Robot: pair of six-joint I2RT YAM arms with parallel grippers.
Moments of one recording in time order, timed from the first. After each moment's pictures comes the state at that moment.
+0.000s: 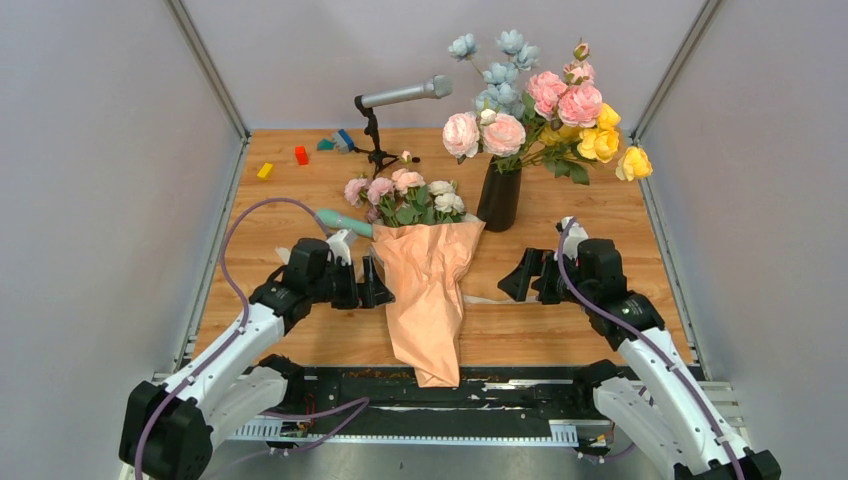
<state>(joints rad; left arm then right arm) -0.40 0.90 0.50 -0.37 0.42 -0.51 0.32 0.71 0.61 -0.52 -0.34 0.44</state>
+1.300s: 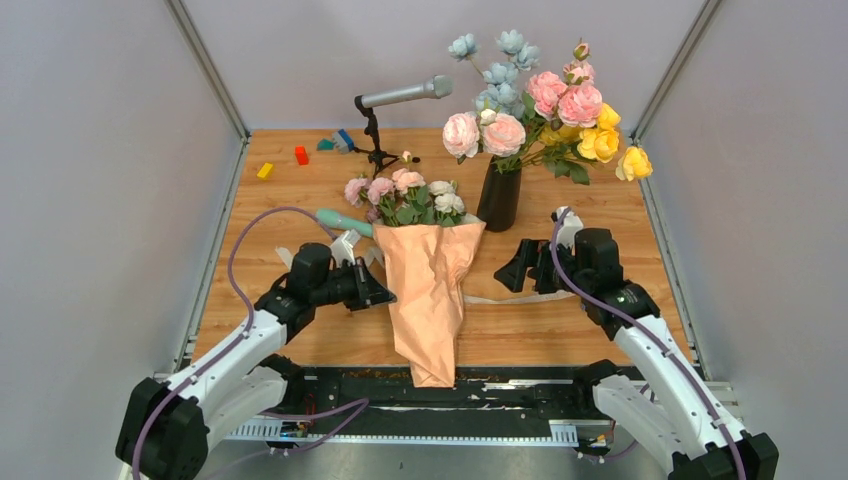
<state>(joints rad) -0.45 0.92 0.40 -0.10 0.54 -0.75 0.32 0.77 0.63 -0.44 -0.35 0.40</state>
